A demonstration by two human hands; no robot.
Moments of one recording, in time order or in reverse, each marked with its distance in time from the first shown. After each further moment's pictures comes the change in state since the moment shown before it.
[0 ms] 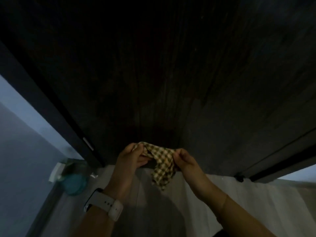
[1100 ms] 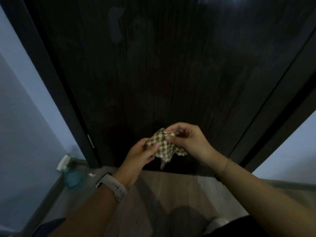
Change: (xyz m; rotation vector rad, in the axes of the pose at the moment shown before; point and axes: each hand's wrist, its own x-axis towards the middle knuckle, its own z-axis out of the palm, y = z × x) left_hand -0.115 -0.021 0.051 -0.043 -0.298 0.190; right_hand -0.099 -0.083 -0.077 -0.218 -0.161 -0.438
